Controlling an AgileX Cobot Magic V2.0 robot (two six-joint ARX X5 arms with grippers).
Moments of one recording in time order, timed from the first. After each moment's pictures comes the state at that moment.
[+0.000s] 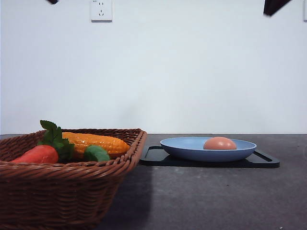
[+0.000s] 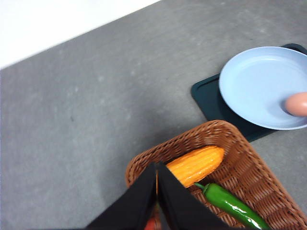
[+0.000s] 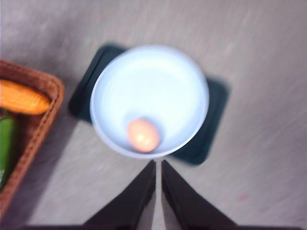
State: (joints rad) left_arx -0.57 1.09 1.24 -0.75 -0.24 0.03; right_arx 0.38 1.16 1.34 -0.92 0.02 0.06
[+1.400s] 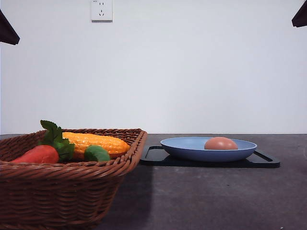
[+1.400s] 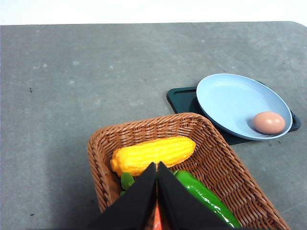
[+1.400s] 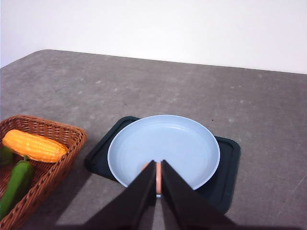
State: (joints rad) left_arx -0.43 0.61 0.58 -0.32 0.00 -0.15; right_arx 0.52 0.46 0.48 -0.23 0.11 0.14
